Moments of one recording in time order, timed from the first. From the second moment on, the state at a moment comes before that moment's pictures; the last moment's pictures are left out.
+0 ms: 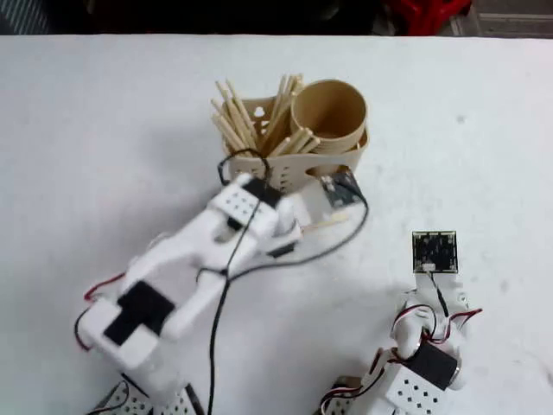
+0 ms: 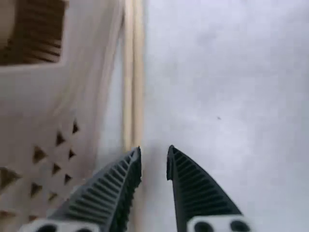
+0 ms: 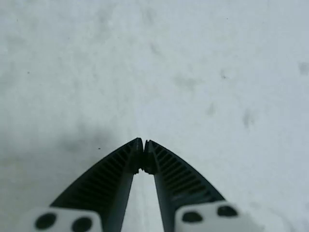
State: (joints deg) left arm 29.3 8.6 20.4 60.3 -32.1; right arm 29.5 -102.5 96.6 64.2 33.5
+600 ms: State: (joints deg) left arm 26.5 20.9 12.0 62.5 -32.2; right arm 29.5 -102.5 96.6 64.2 33.5
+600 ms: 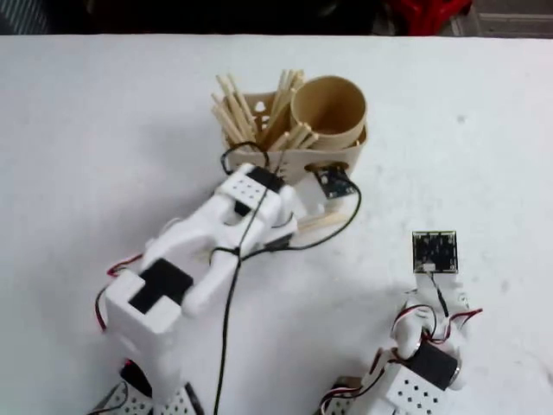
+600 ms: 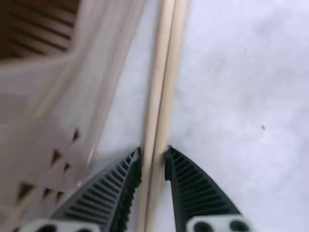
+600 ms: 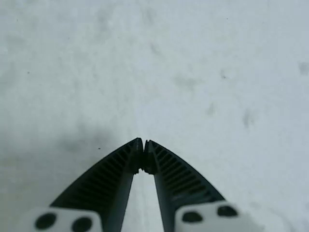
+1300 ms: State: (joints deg) left arm 34.0 21.1 11.7 72.3 -39.3; right arm 29.5 -102.5 96.6 64.2 33.5
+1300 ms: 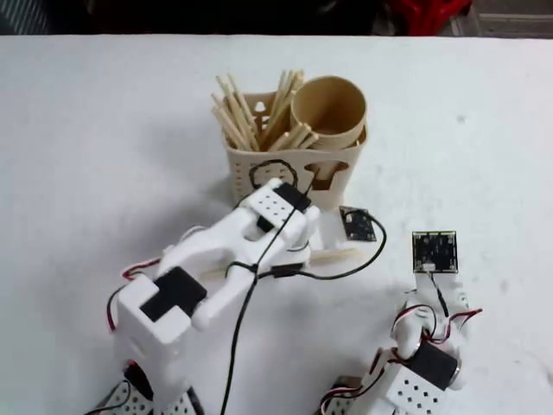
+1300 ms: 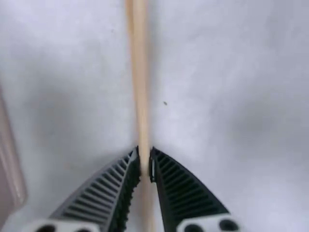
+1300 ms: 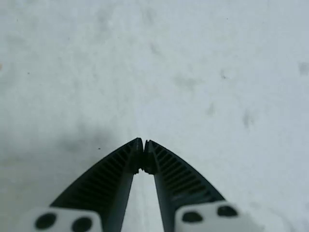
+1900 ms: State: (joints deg) left arm 34.0 -11.2 26.4 69.1 -35.9; right arm 29.5 -102.5 96.6 64.2 33.5
